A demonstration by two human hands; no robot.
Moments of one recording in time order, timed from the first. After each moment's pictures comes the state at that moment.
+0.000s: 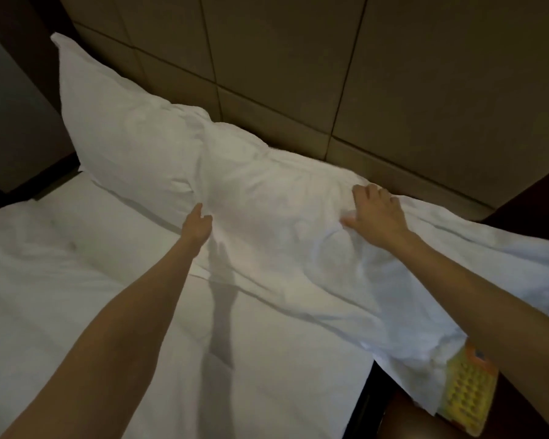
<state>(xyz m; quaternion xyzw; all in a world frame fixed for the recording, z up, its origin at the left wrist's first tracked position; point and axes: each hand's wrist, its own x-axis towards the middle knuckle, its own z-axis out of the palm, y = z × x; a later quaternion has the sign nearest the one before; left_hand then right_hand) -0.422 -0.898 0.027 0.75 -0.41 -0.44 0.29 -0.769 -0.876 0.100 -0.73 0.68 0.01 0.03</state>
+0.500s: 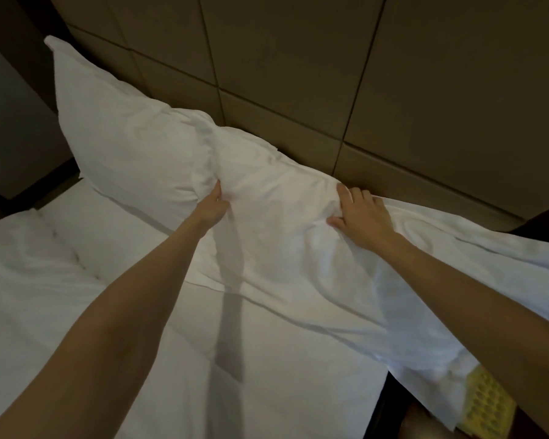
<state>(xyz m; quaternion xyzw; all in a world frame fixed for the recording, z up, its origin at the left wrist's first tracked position) -0.427 -0.954 0.059 0.68 -0.52 -0.47 0.22 -0.738 -0.916 0.070 -0.75 0.66 0.03 0.02</state>
